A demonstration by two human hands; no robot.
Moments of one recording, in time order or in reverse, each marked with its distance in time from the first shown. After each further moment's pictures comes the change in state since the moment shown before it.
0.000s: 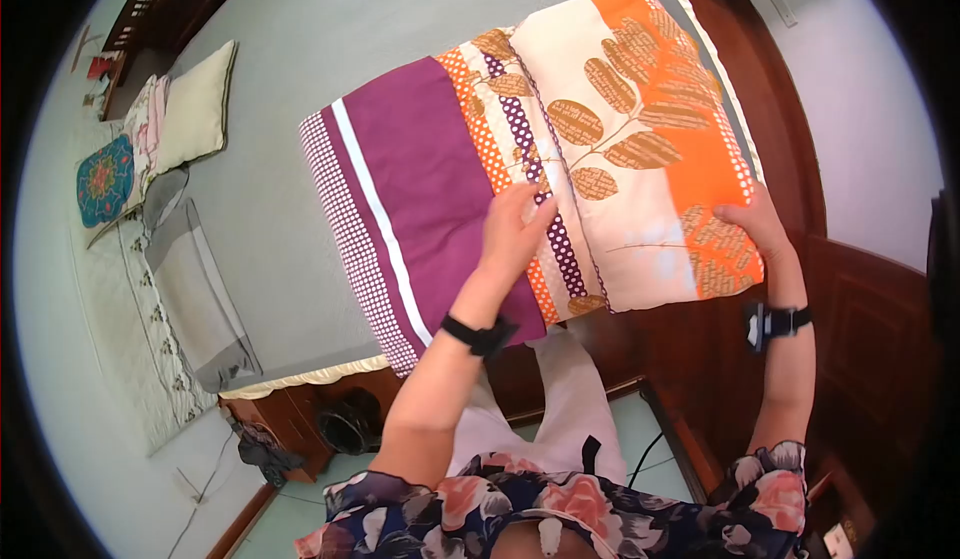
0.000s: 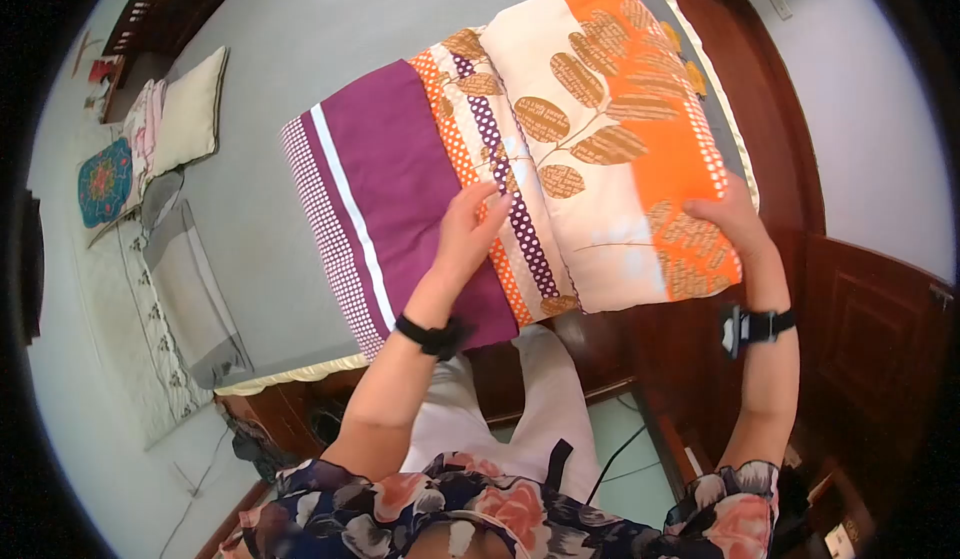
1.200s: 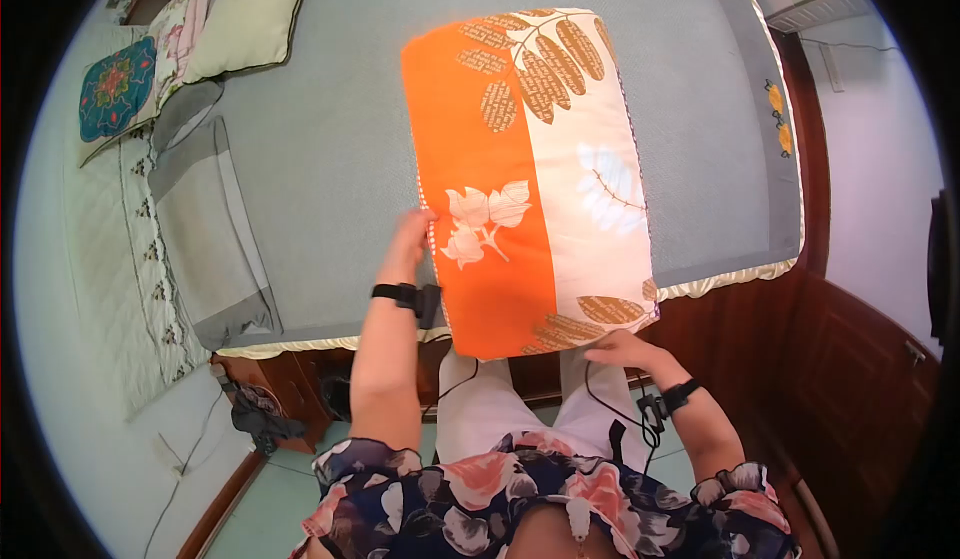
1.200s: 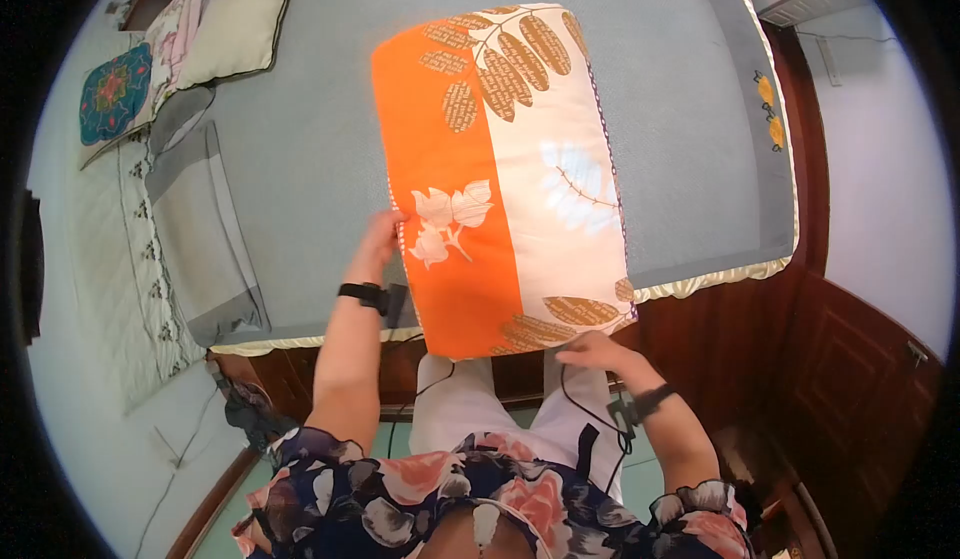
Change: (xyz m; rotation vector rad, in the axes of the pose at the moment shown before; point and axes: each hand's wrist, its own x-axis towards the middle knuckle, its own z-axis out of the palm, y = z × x) left_hand -0.086 -0.292 -0.274 -0.570 0.032 -1.082; right_hand -0.073 0.135 0.348 -0.754 -1.115 0.127
